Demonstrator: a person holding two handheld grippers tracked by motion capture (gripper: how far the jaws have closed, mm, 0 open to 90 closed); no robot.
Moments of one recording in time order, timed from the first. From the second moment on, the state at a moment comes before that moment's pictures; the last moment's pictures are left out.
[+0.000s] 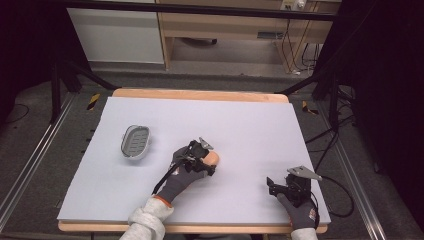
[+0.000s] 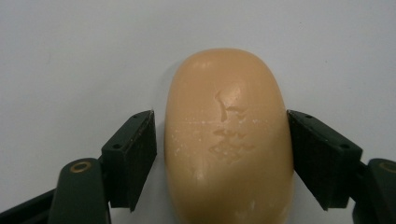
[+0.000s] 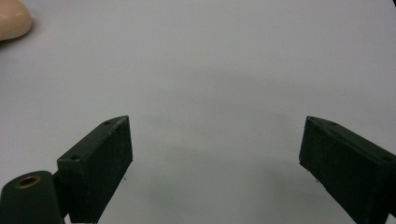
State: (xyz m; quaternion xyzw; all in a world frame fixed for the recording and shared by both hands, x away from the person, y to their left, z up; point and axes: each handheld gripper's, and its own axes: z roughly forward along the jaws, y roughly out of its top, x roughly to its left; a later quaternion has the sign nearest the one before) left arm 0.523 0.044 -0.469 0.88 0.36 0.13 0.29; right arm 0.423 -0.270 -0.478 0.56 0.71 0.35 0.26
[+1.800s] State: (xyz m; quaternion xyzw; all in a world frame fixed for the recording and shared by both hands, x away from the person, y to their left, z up) left arm 0.485 0.133 -0.406 0.84 0.39 0.16 0.35; right arm 0.422 -0.271 -0.478 0.56 0.70 0.35 0.26
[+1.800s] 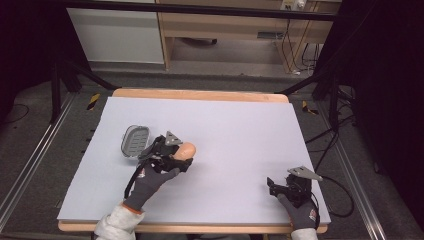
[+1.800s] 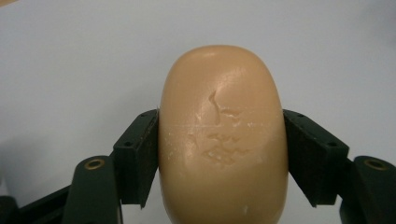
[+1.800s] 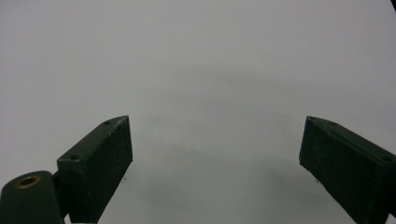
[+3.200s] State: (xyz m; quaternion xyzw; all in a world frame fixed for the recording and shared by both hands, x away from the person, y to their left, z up) left arm 0.517 0.248 -0.390 0.76 0.51 0.22 0.33; right arm 0.423 -0.269 -0.479 0.56 0.71 0.34 0.26
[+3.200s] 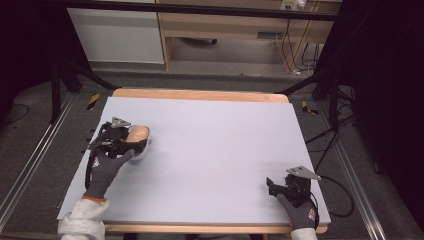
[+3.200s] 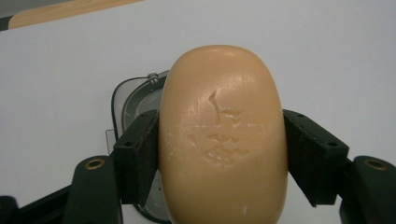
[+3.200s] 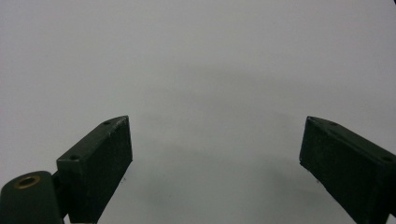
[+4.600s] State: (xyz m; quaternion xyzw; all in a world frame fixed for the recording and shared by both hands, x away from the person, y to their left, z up) left arm 0.538 0.252 -0.426 0.75 0.54 0.21 0.31; right arm 0.423 -0.268 -0.480 0.56 0.71 0.34 0.26
